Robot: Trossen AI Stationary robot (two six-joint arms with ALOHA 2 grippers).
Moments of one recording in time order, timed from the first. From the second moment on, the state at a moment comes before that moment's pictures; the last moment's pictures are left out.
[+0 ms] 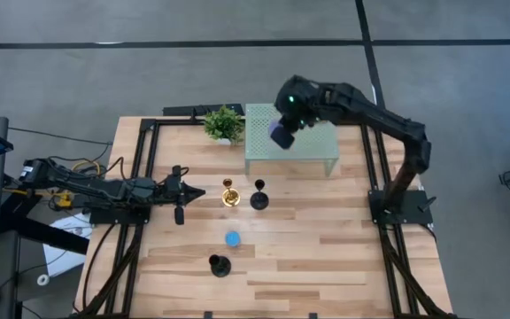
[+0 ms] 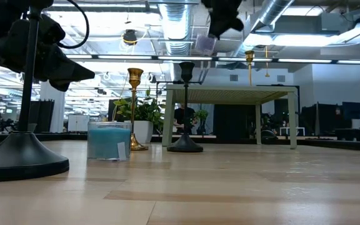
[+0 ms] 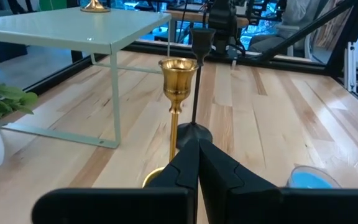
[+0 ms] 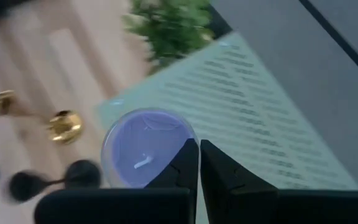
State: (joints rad) left arm -0.17 0.37 0.02 0.33 -0.32 -0.09; right arm -0.36 1.77 2.00 -1.19 0.18 0.11
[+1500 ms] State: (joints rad) left arm -0.17 0.37 0.02 0.34 -0.32 -0.09; right arm -0.65 1.89 2.05 -1.25 -0.02 -0.50
